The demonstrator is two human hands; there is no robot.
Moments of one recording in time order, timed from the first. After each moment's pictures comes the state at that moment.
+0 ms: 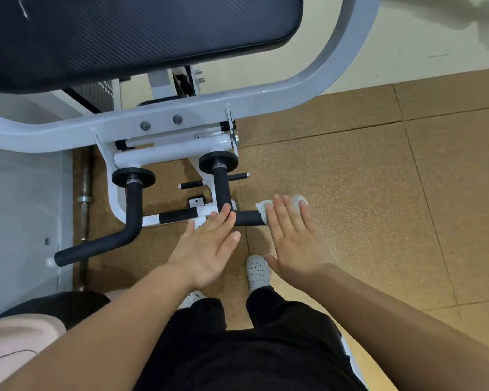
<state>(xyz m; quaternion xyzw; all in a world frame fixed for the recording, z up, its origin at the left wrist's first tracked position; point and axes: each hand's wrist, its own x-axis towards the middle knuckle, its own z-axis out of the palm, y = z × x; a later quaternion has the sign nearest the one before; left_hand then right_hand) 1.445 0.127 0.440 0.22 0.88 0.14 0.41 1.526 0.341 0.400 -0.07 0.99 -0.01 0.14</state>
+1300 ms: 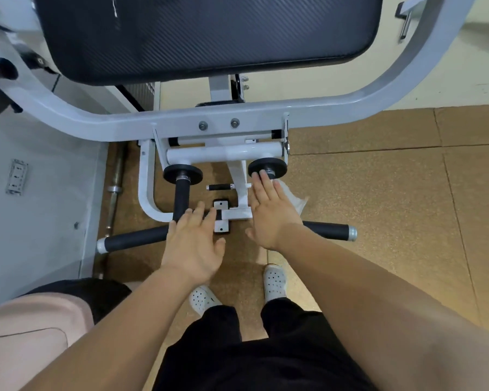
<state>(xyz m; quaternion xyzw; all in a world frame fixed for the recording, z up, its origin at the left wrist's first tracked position) 1.426 0.046 0.446 0.09 0.95 0.04 0.29 1.403 0.237 0.388 -0.13 0.96 0.04 0.25</state>
